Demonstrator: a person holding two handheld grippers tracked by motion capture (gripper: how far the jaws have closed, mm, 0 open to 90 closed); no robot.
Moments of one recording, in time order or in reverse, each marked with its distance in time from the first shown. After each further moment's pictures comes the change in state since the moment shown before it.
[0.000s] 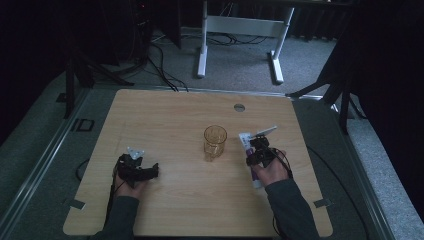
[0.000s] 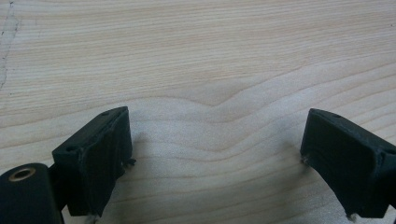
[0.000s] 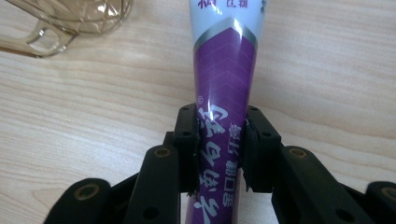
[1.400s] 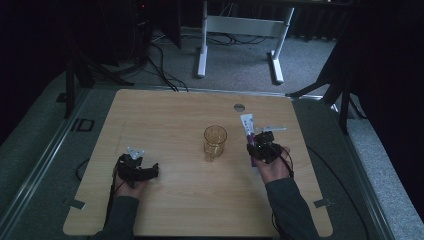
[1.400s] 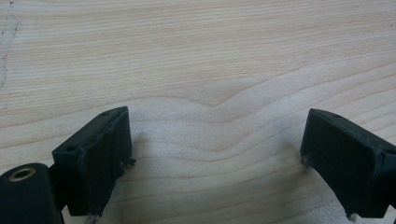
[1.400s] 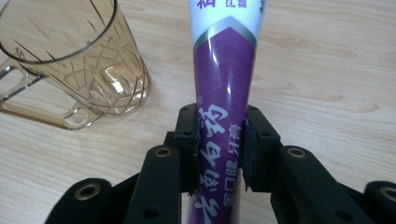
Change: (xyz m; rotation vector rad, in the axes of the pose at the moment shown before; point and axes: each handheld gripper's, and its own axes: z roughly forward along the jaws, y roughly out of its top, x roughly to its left) left arm 0.000 0.000 0.000 -0.001 0.000 -0.002; right arm -0.003 -0.002 -0.019 -0.367 0.003 -0.075
